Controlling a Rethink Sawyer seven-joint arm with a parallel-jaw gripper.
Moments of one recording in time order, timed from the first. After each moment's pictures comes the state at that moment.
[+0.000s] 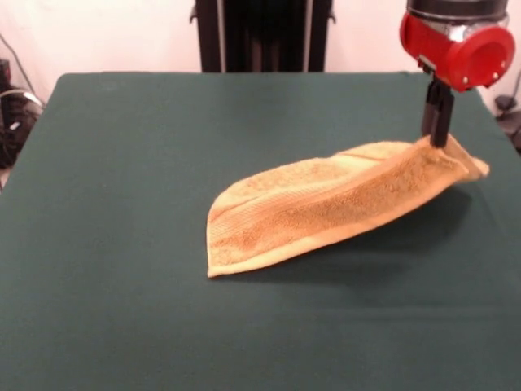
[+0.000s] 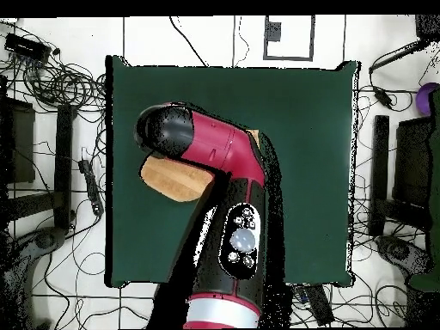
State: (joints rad) arm 0.12 -0.52 -0.24 1.33 0.40 0.68 2.83
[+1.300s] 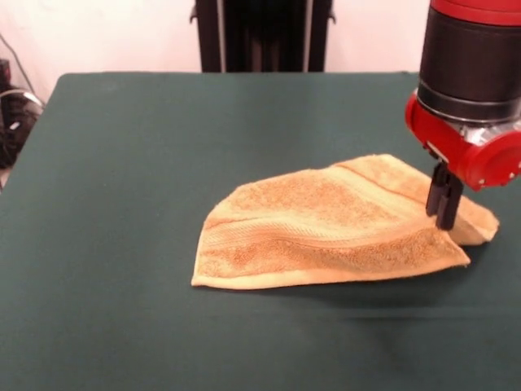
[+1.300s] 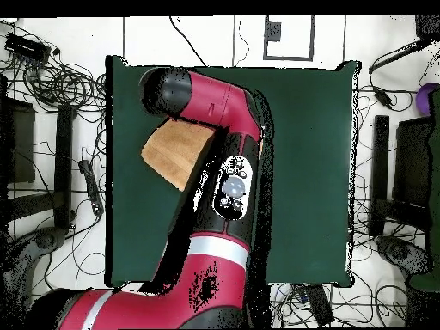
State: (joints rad) arm 0.12 -0.26 -0.31 0.95 0.43 0.85 2.83
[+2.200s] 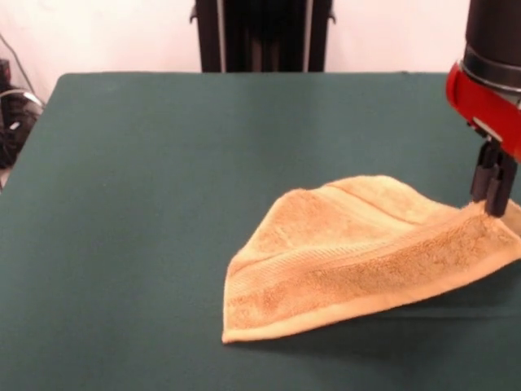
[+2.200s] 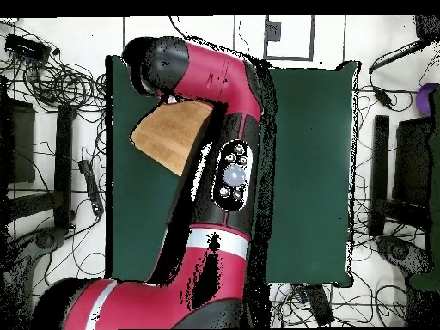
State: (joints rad) arm 0.11 -0.21 -0.36 0.73 0.49 1.04 2.85
